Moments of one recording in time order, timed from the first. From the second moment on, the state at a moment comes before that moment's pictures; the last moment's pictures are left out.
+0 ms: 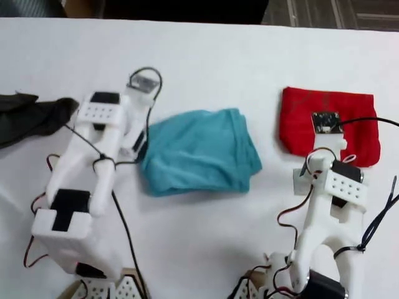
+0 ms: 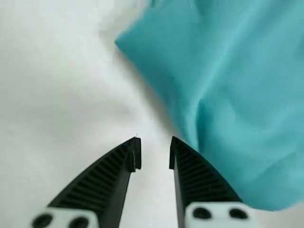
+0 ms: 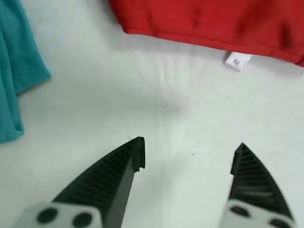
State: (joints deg) left arm -2.6 10.7 7.3 78.3 -15.4; right arm 19.7 -25.6 49.8 58.2 24.7
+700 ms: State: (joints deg) left arm 5.8 10.6 23.0 67.6 -14.3; right arm 17.5 -25.6 49.8 58.2 24.7
